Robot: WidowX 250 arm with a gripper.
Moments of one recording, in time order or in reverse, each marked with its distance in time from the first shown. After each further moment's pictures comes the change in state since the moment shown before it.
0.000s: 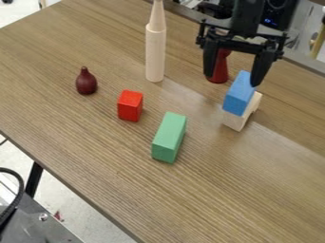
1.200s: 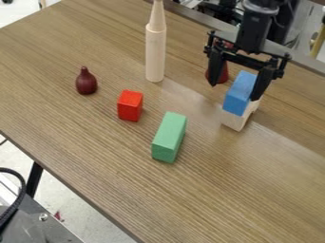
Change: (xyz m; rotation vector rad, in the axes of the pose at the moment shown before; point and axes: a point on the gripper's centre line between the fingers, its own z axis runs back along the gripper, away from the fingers) arm 0.009 -0.009 -0.026 0.033 -0.019 -0.241
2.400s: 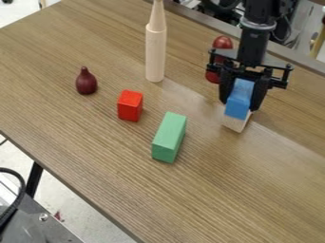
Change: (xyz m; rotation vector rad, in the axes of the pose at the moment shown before) arm -0.003 -0.006 -0.014 -0.107 -0.003 0.075
